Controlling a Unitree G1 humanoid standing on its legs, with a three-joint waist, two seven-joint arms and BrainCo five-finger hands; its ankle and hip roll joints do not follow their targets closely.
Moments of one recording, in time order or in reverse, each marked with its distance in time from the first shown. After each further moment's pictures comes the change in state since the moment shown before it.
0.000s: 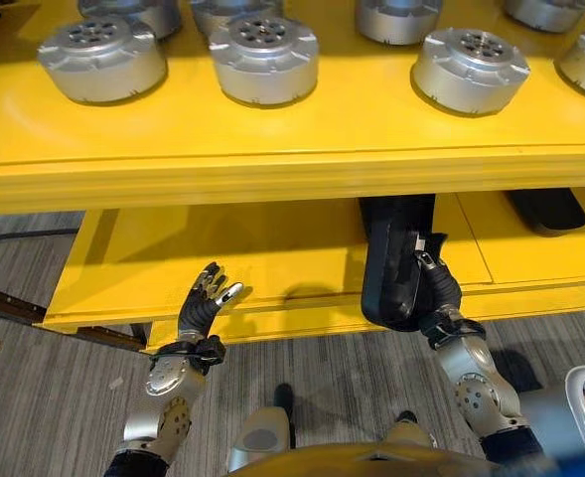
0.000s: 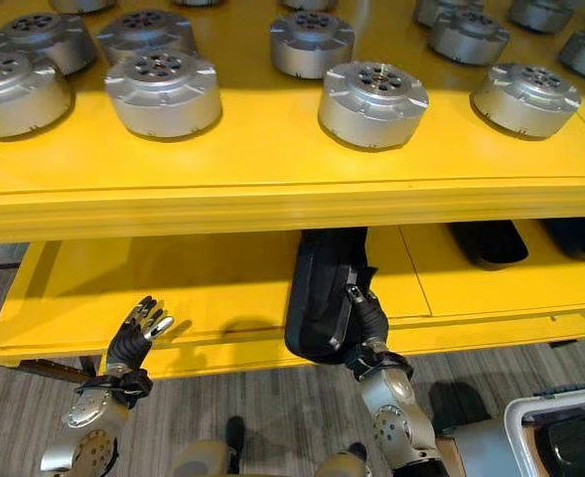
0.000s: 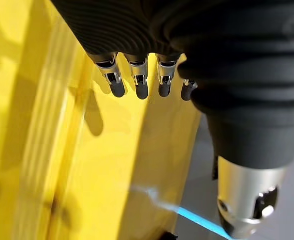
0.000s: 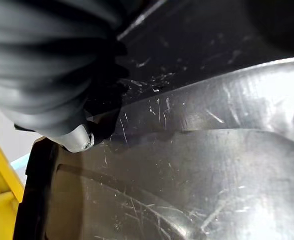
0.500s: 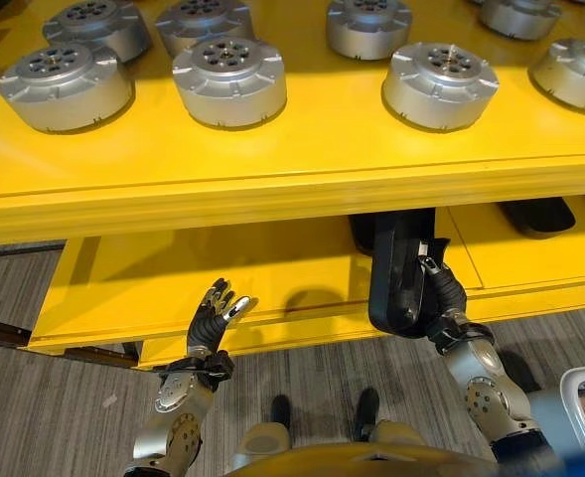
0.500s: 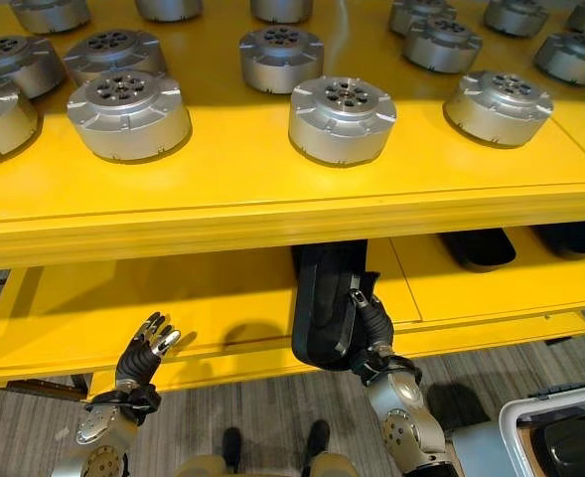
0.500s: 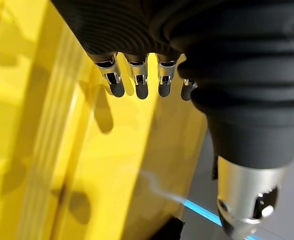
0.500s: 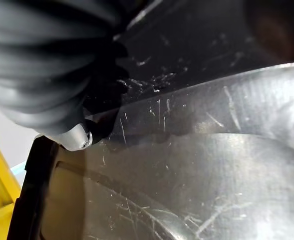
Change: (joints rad) left arm 0.066 -0.064 -0.022 -0.013 -0.002 0.006 -0.006; right arm 0.012 -0.058 -0.013 0.002 0.000 0.011 0.002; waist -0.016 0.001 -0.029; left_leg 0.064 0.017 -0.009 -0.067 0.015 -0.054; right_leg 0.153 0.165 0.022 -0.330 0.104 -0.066
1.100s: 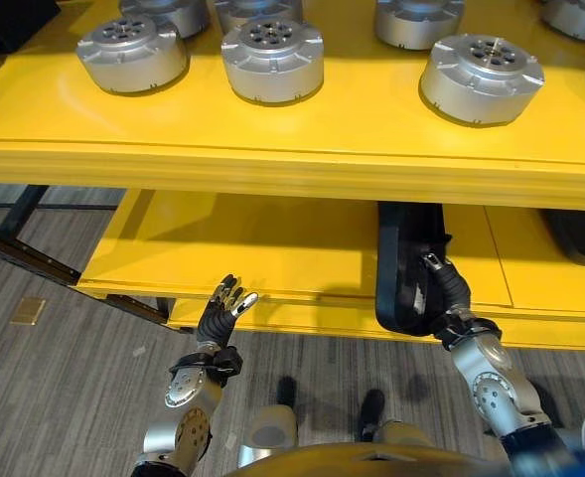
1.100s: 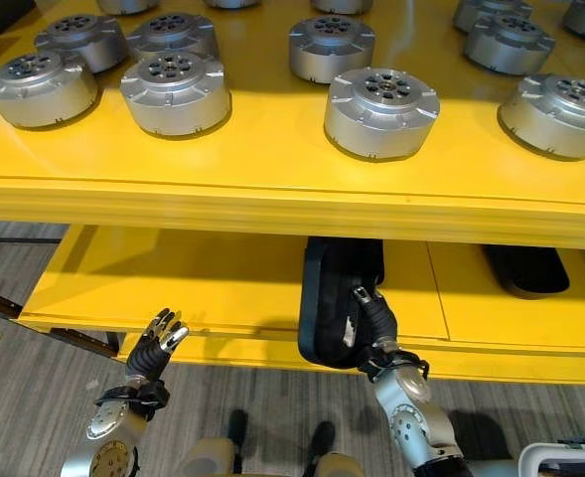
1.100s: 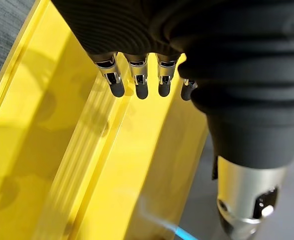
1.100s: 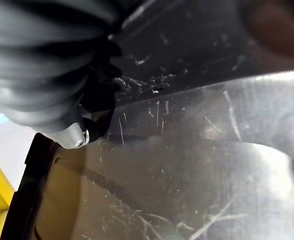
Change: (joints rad) left arm -0.048 -0.011 -0.024 0.007 -0.006 0.003 0.000; right arm -0.046 -0.052 0.050 -0.004 0.001 0.007 -0.001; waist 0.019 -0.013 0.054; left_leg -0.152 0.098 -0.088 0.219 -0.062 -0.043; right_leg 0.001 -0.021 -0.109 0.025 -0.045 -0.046
